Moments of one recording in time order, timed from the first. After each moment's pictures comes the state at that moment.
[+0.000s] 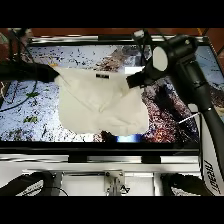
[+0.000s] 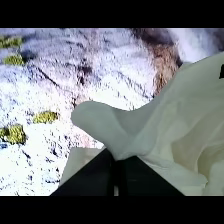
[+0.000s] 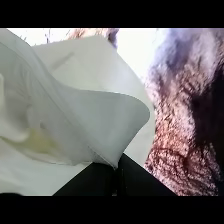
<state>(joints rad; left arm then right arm) -0.16 -1.14 1.51 1.23 -1.13 -1.34 0.52 -1.43 1.85 -1.75 1.51 1.68</state>
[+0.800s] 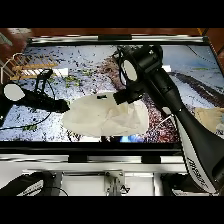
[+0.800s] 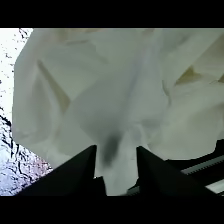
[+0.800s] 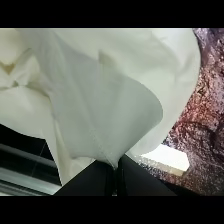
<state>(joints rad) -0.14 -1.12 1.09 1.23 -1.18 -1.43 0.67 -1.53 1.84 -1.73 1.71 1.74</state>
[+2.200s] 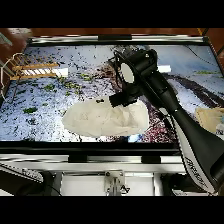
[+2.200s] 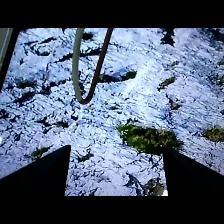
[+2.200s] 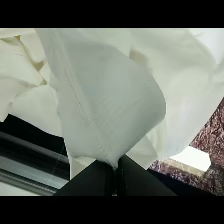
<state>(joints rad) 0.67 -1.85 2.01 1.38 -1.34 -1.22 0.68 -1.54 1.82 -1.65 1.67 1.78</state>
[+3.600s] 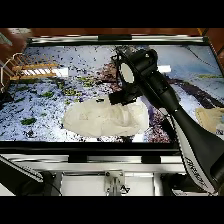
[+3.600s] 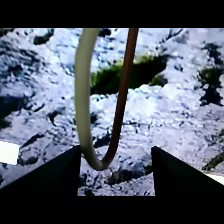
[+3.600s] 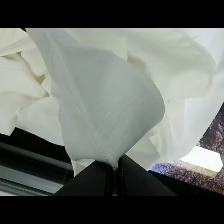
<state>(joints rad) 0.69 -2.11 2.04 1.35 -1.19 -1.00 0.68 -1.54 1.82 -1.65 1.65 1.85</state>
